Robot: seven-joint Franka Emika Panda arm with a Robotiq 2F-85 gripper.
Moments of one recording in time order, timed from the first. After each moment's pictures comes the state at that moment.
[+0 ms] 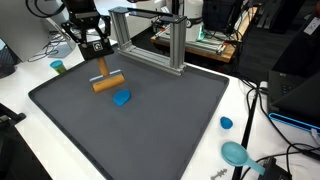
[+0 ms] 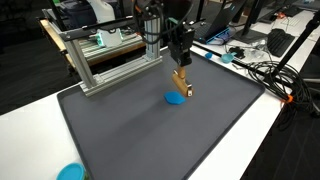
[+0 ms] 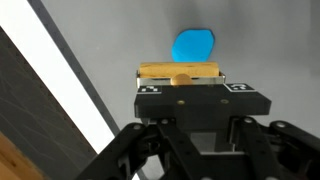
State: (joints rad) arm -0.22 0.32 0.12 -1.78 0.10 2.23 -1.36
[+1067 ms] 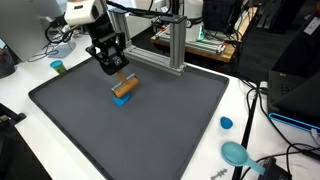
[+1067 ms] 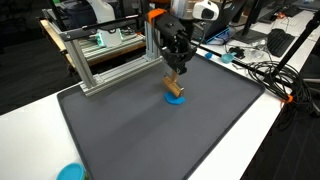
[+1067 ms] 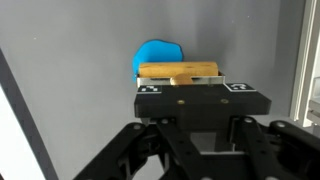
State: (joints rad) arm -0.12 0.42 0.09 -1.75 -0.04 2.11 -1.44
